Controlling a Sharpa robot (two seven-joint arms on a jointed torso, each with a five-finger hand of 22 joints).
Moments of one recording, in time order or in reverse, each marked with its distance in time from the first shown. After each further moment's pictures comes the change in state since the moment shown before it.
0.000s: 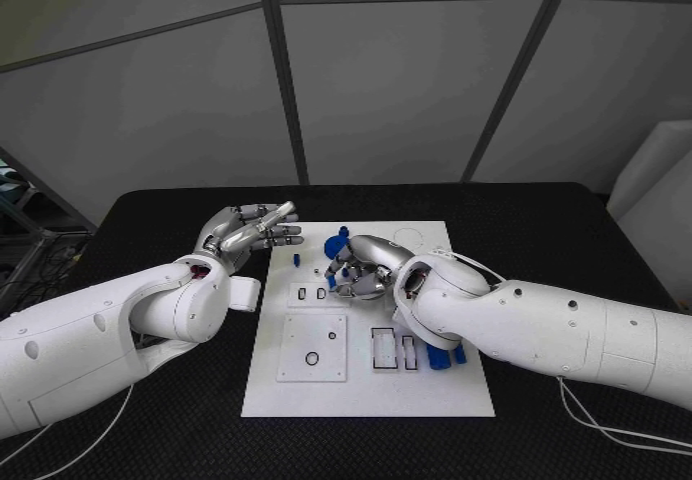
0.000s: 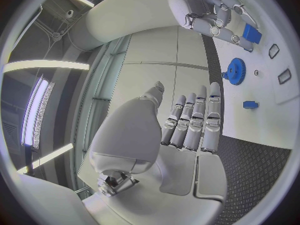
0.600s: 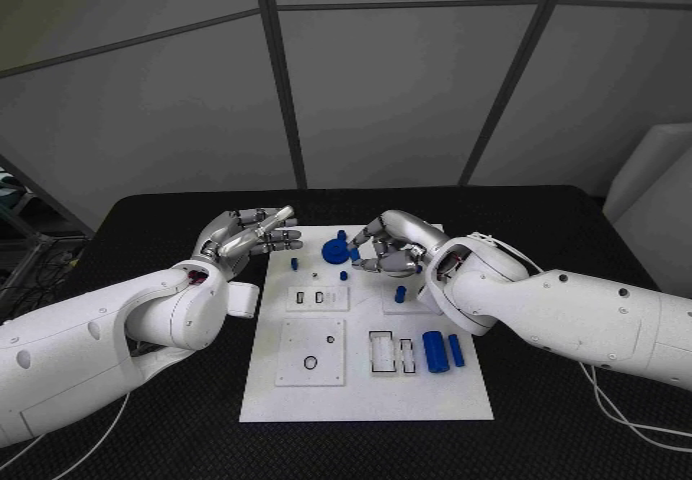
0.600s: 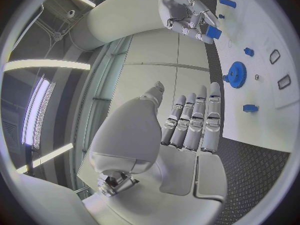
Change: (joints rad) left arm 0.000 -0.003 0.000 0.018 0.000 0.000 0.000; left_hand 0.000 0.000 0.000 0.000 0.000 0.000 0.000 0.000 0.000 0.000 0.000 0.000 0.000 0.000 0.000 0.000 0.000 0.000 0.000 0.000 0.000 0.000; right arm 0.029 -0.129 0.036 0.059 0.068 -0.085 0.102; right_hand 0.026 0.010 -0.004 -0.004 0.017 -0.001 -0.001 -0.001 0.000 0.004 0.004 0.009 0.007 0.000 0.000 0.000 0.000 0.000 0.000 0.000 0.000 0.002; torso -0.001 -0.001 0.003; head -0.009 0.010
